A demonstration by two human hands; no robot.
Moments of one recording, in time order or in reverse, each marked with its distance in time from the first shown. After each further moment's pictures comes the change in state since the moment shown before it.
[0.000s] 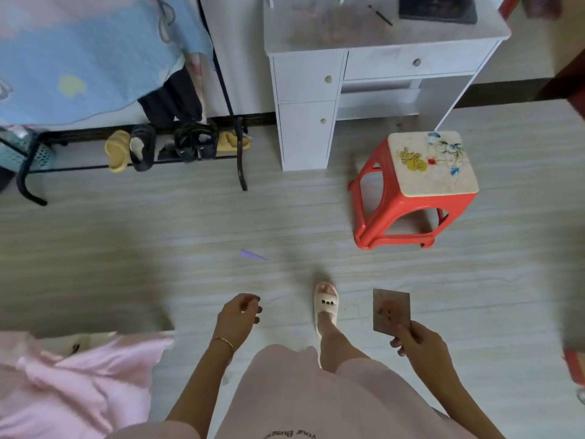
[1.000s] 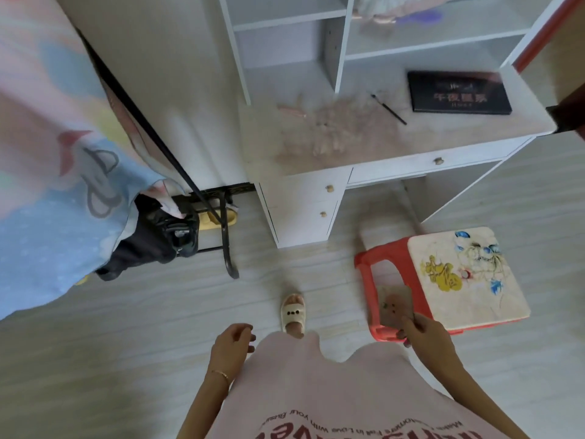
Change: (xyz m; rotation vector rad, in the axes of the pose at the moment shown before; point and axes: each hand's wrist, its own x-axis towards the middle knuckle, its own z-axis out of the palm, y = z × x) left_hand 0.347 0.272 -0.056 0.031 -0.034 -0.081; right_hand 0.345 -0.312 -0.034 -0.022 0.044 0.001
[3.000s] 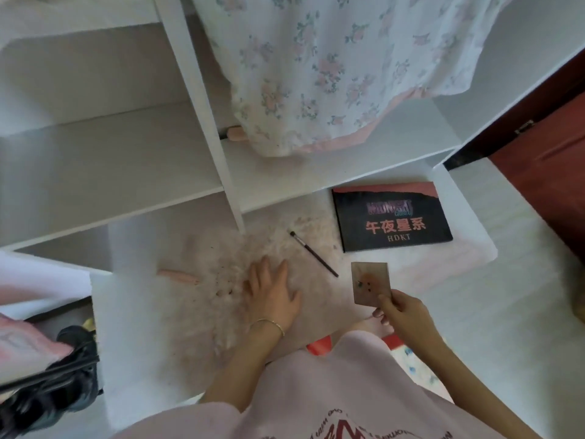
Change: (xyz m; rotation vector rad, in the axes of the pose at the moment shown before) left_hand 0.255 0.437 0.220 0.827 -0.079 0.522; right_hand 0.332 -0.195 -0.201 -0.001 0.126 0.011
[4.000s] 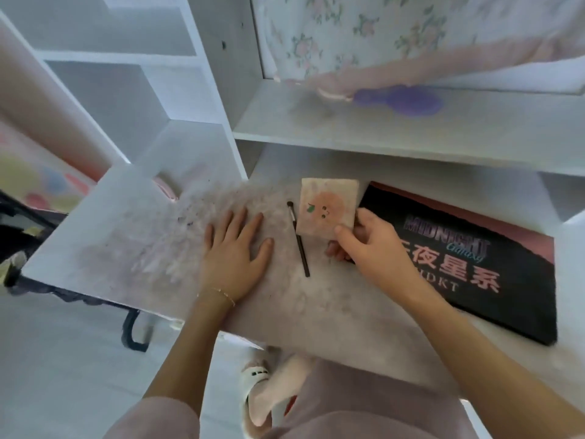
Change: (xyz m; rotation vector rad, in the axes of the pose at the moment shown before) left_hand 0.032 0.023 0.085 0.026 0.737 -0.275; right_hand 0.162 -0.007 0.006 0.300 -0.547 -0.890
